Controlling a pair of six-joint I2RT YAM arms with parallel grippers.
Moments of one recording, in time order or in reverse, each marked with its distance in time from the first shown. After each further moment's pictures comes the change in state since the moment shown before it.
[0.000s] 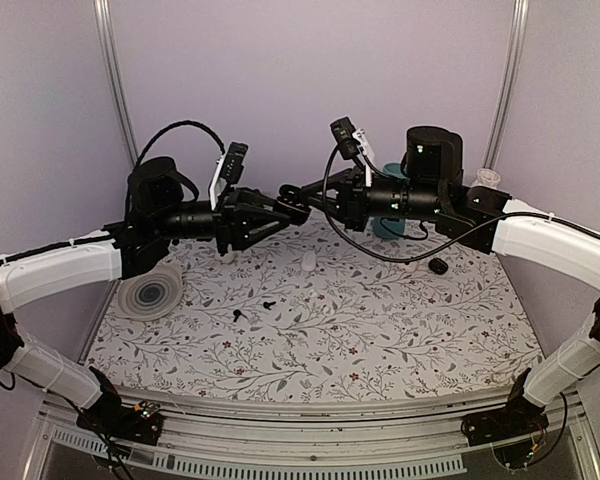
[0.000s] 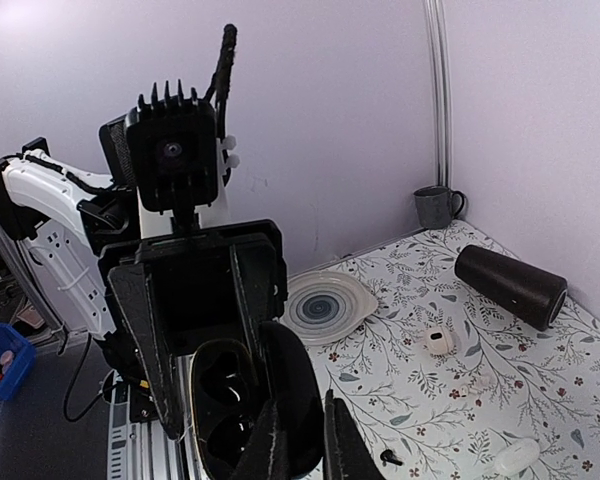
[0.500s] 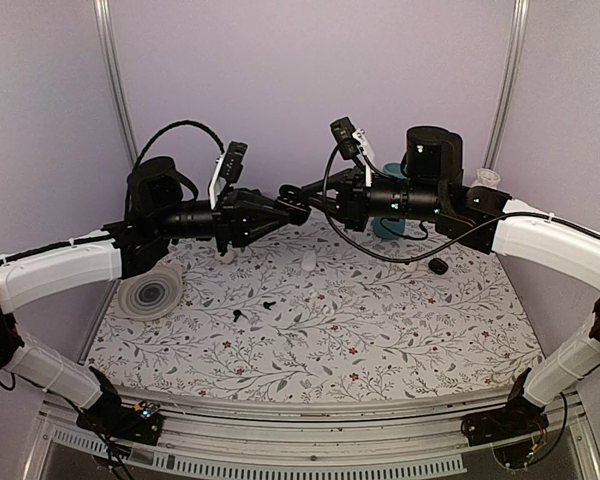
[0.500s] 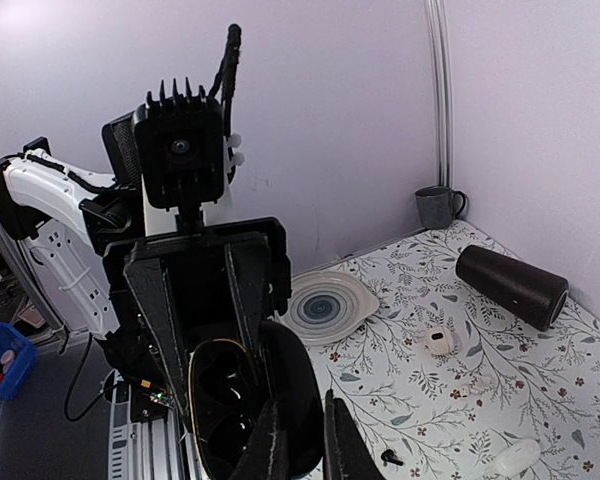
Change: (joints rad) left arm 0.005 0.000 0.000 0.001 0.005 -0.007; right arm 0.000 0.000 0.000 0.000 -0.001 0.000
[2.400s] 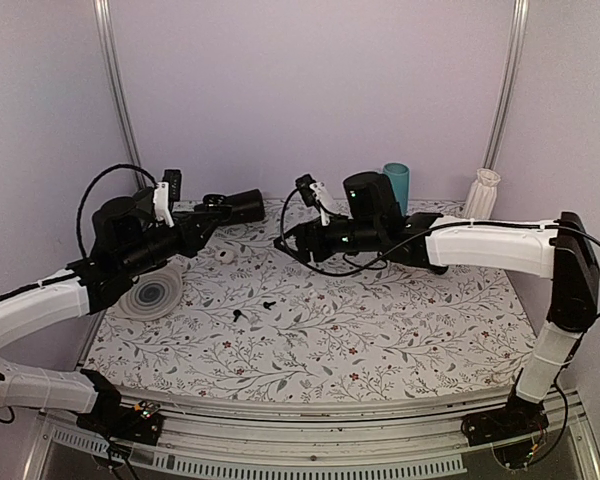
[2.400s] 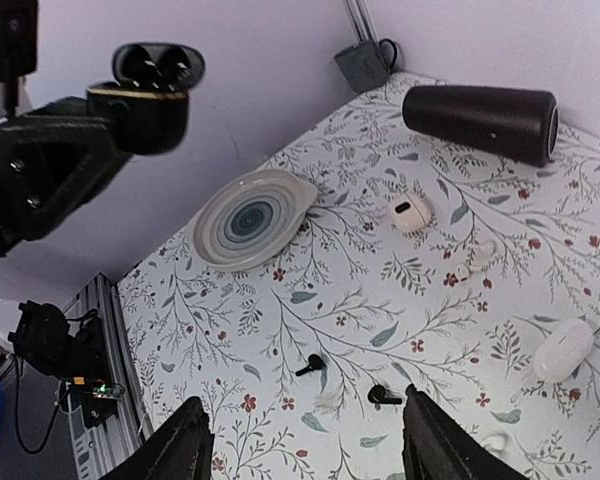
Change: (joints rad) left arm 0.164 -0.278 -0.326 -0.100 -0.655 -0.090; right arm 0.009 0.284 -0.006 0.053 0.132 0.172
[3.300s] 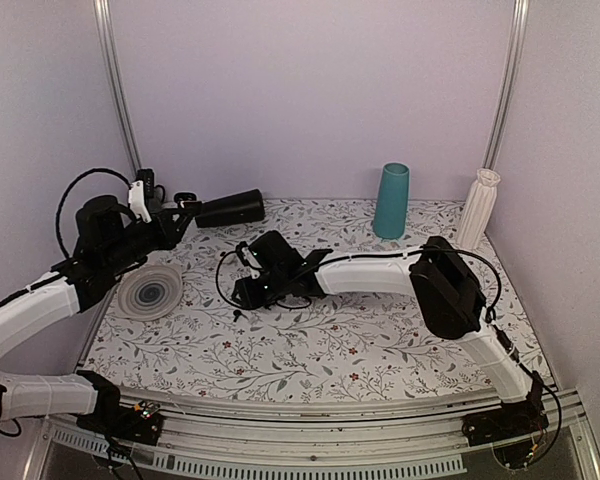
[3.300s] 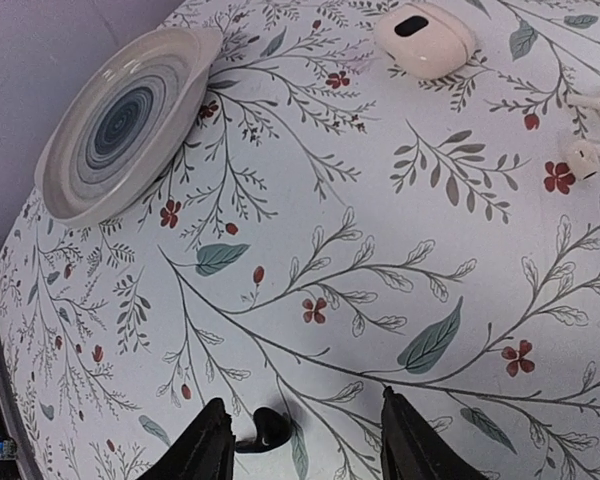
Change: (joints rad) left arm 0.161 -0.070 -0.010 -0.103 -0.037 -0.042; right arm 0.134 0.693 0.612 -0.262 0.181 0.145
